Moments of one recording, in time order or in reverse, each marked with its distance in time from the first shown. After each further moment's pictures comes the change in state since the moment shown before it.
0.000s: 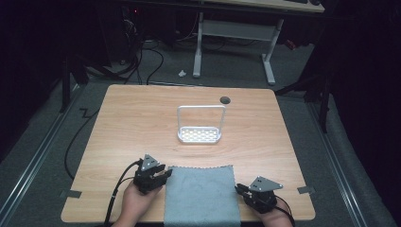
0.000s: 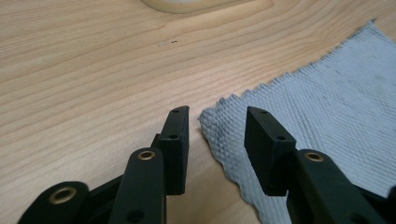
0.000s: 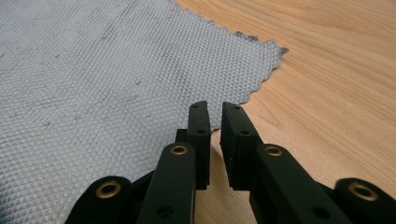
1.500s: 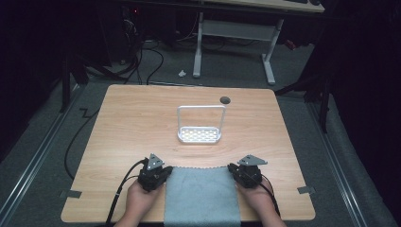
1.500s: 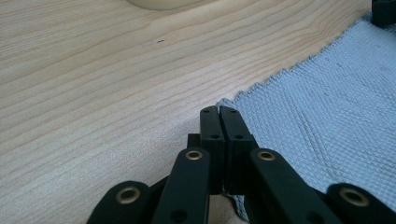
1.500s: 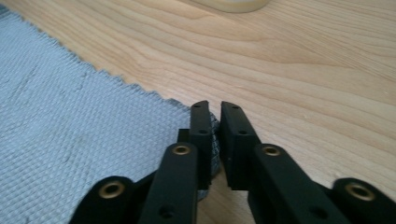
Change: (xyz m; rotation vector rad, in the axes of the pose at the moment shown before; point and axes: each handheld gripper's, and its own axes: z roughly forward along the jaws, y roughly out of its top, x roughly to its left) left arm -0.004 0.001 0.005 0.016 -0.007 0.060; right arm -0.026 0.040 0.059 0.009 -0.106 0.146
